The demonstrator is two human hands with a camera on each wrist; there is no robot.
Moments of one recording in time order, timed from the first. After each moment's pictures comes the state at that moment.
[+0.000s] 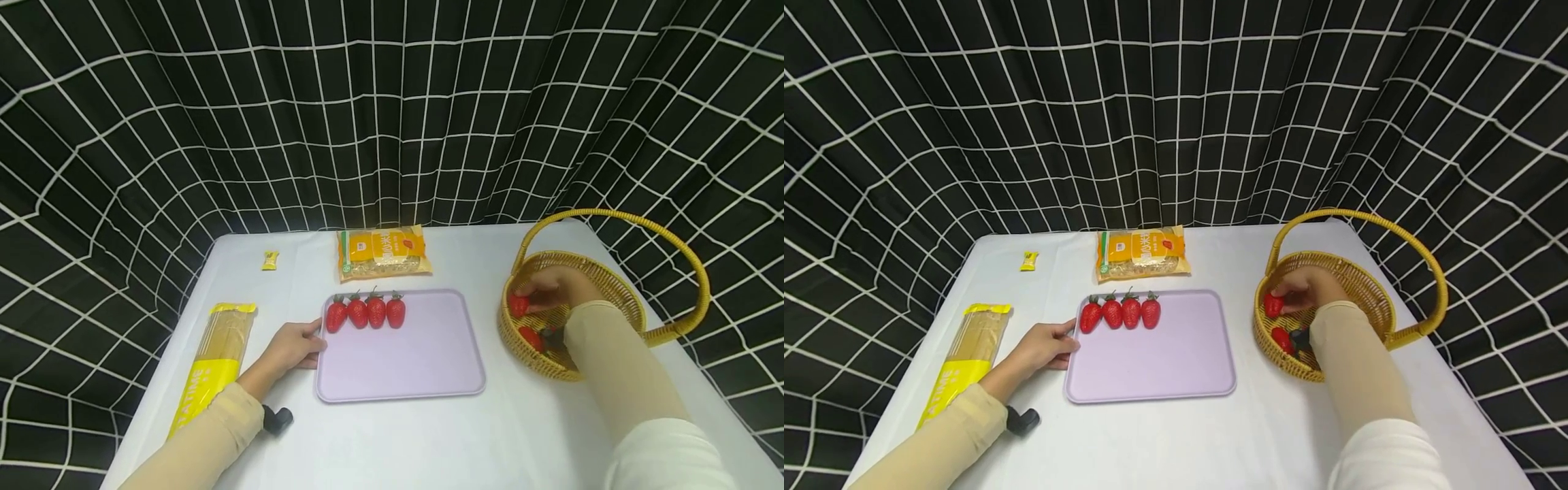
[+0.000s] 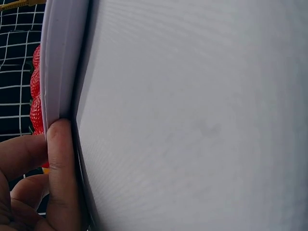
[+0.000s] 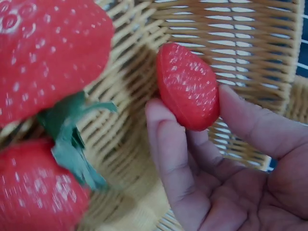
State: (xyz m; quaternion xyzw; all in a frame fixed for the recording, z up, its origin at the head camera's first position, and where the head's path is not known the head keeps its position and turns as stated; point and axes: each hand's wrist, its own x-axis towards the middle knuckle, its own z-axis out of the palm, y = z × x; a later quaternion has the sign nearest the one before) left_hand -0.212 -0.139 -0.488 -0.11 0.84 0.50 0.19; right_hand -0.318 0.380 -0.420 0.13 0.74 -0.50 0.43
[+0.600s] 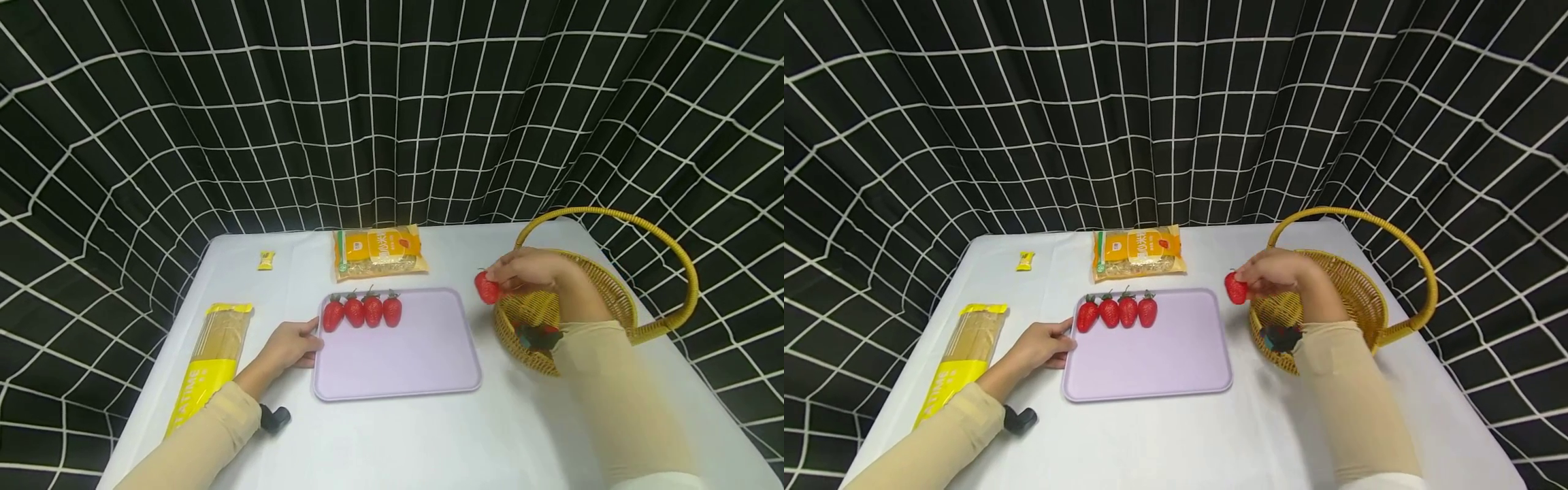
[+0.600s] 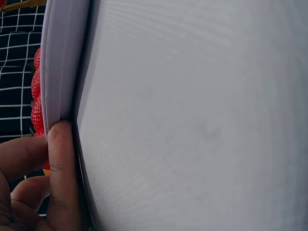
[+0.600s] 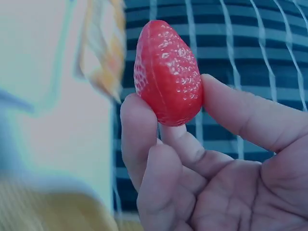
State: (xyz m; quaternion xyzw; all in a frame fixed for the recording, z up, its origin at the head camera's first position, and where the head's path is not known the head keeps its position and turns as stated) left_hand -0.212 -0.139 -0.489 -0.11 0.84 0.49 0.20; right_hand -0.278 0.315 -0.350 -0.02 0.82 -0.47 0.34
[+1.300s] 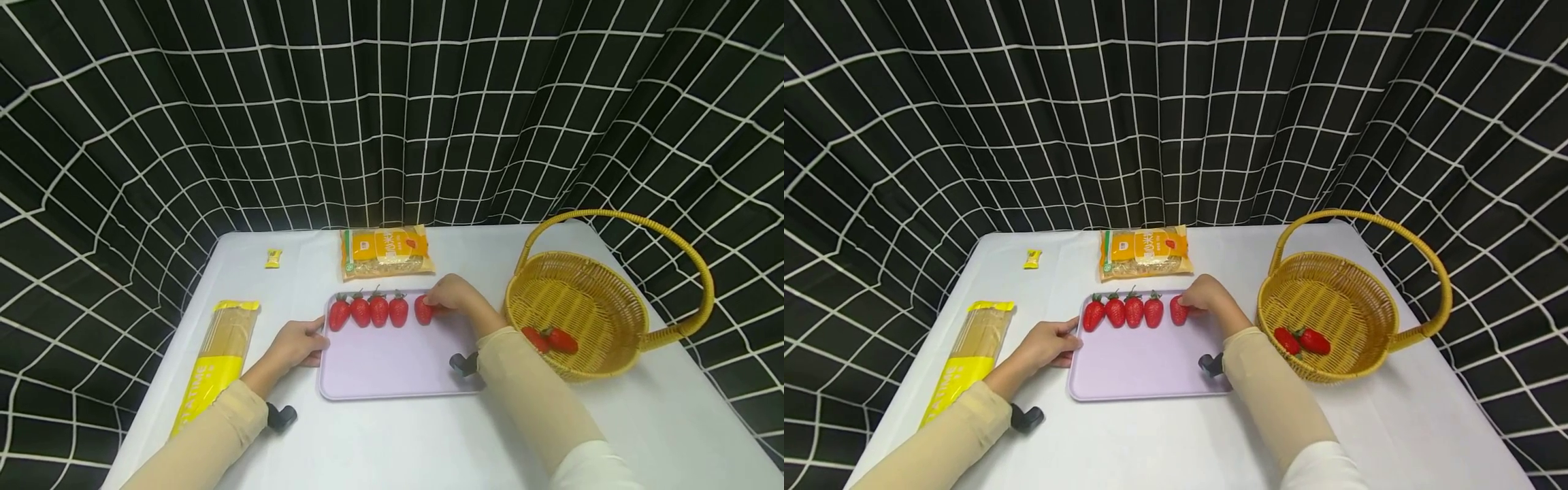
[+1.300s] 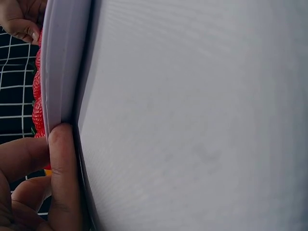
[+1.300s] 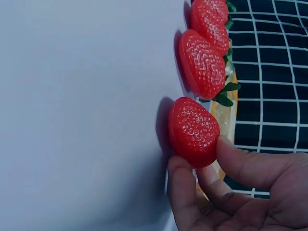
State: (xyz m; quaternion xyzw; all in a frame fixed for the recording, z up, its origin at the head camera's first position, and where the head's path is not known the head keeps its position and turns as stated) left_hand -0.214 -0.138 -0.492 -0.12 0.84 0.50 0.19; right_hand -0.303 0.185 -0.444 0.09 0.89 -0.37 0.26
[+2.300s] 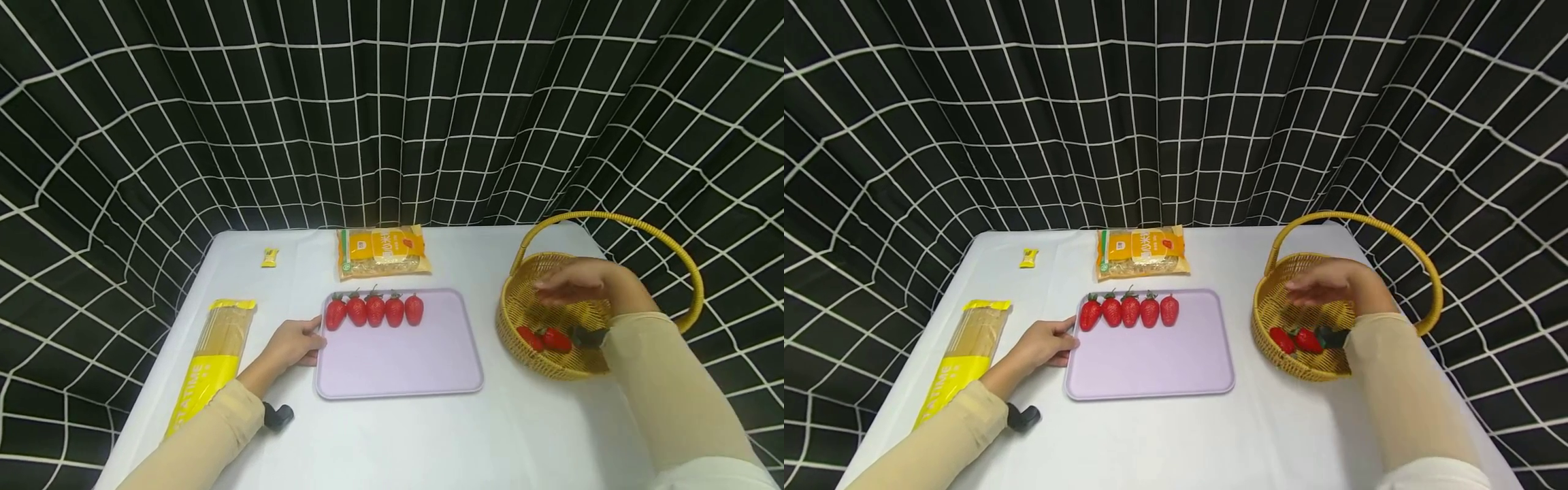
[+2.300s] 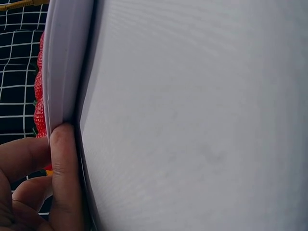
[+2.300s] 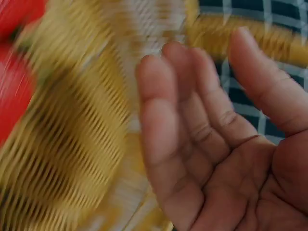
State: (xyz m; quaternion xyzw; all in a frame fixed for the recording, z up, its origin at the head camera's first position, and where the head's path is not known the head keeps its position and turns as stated) left_hand -0.213 -0.140 -0.490 -0.10 0.84 0.50 0.19; right_hand -0.295 0.407 -0.374 -0.01 0.77 -0.48 0.43
